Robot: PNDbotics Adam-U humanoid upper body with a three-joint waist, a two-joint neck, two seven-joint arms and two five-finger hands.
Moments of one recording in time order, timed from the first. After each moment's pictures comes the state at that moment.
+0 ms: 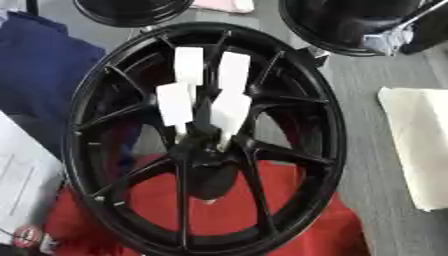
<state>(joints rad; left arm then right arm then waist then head) -0.20 0.35 0.03 -1.98 0.21 -0.12 0.32 -0.76 -1.06 0.15 -1.71 0.04 -0.45 0.73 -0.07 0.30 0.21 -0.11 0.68</state>
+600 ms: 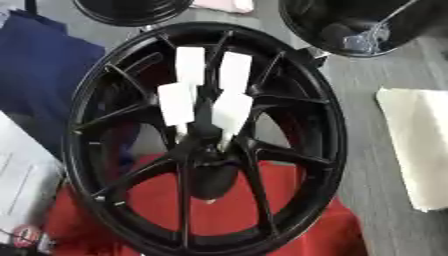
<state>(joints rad) -0.21 0.35 0.02 -1.98 0.22 -0.12 0.30 -0.86 -1.03 0.24 -1.64 0.01 -0.42 0.76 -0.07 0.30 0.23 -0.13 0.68</state>
